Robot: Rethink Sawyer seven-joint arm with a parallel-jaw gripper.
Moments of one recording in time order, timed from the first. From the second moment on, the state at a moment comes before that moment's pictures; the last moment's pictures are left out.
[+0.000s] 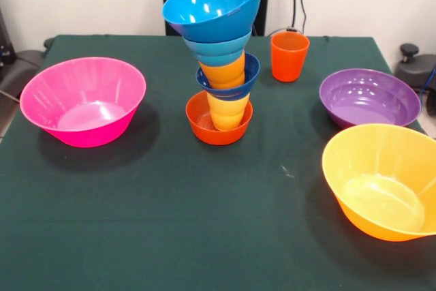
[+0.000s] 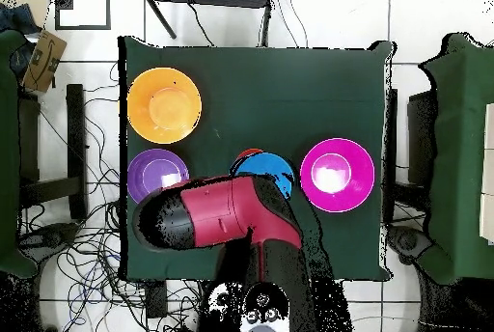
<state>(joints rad) -0.11 -1.03 0.06 1.83 -0.41 0.72 2.03</state>
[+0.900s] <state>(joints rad) -0.08 -0.98 -0.01 1.79 -0.42 0.67 2.03</state>
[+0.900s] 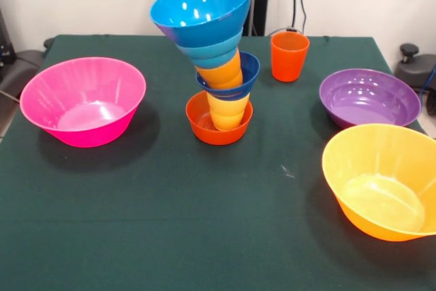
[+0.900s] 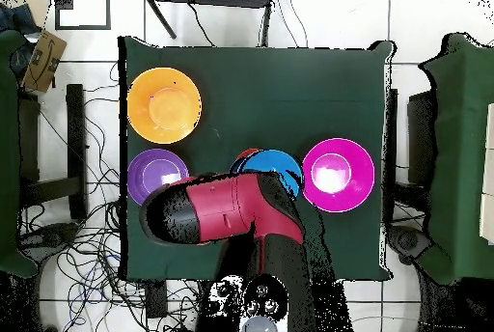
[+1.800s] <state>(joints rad) -0.08 -0.97 -0.02 1.79 -0.38 0.63 2.03</state>
